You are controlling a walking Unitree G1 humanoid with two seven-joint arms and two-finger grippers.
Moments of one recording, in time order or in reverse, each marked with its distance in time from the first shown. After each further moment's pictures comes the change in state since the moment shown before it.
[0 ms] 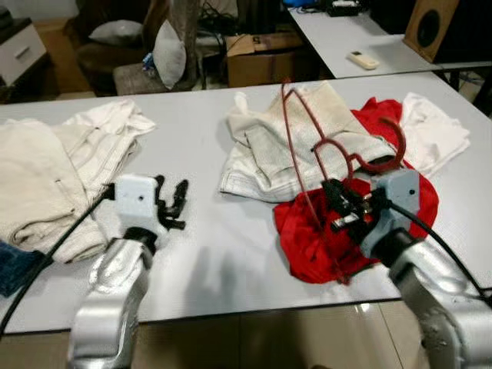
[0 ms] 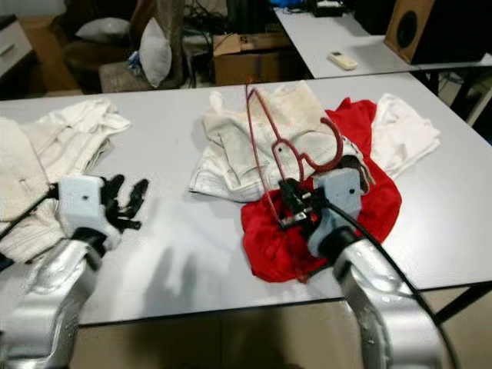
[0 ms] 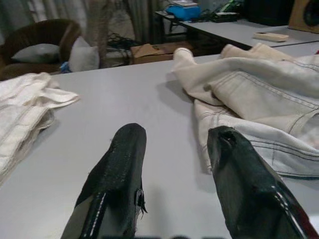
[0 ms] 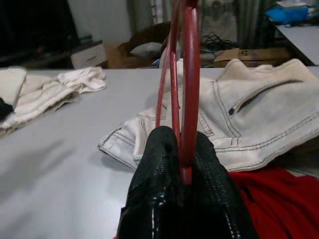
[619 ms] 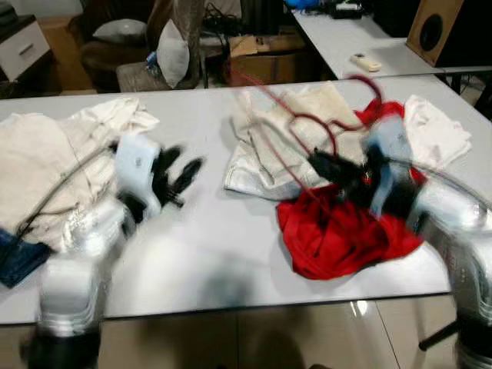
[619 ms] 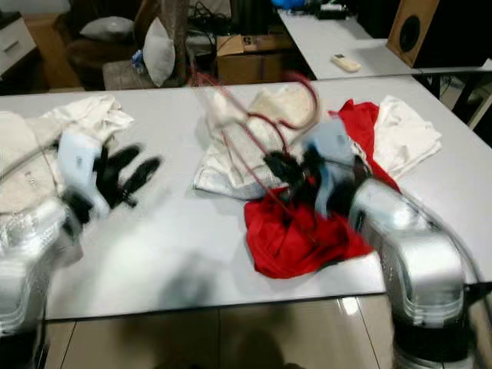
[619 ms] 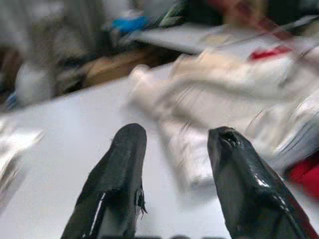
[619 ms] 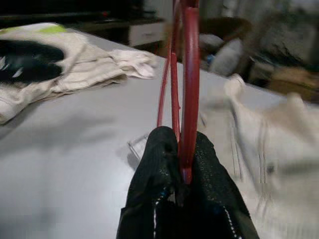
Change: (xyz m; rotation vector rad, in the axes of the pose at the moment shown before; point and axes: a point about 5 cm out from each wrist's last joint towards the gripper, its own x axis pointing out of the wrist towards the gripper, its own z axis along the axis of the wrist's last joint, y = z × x) left arm 0.004 0.013 0.033 0.131 0.010 -0.208; right arm 0.019 -0.014 0.039 -0.194 0.090 0.246
